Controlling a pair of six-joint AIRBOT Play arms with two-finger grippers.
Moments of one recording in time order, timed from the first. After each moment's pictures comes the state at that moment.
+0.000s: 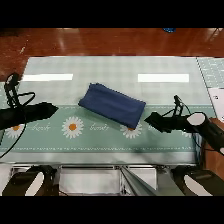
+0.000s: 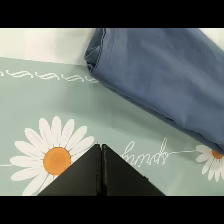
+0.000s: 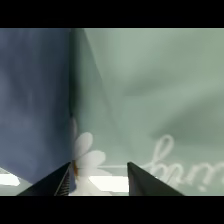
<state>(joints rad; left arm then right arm) 0.06 -0.65 0.63 1.05 -1.02 -1.47 0.10 -1.05 0.44 -0.74 0.75 1.55</state>
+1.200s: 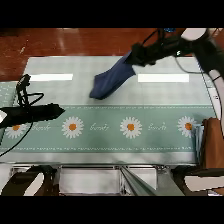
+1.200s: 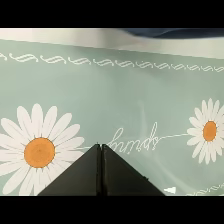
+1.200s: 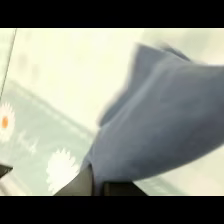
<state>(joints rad) 0.02 -0.73 0.63 0.99 -1.03 -1.45 0.19 -1.59 1.77 -0.82 1.24 1.49</state>
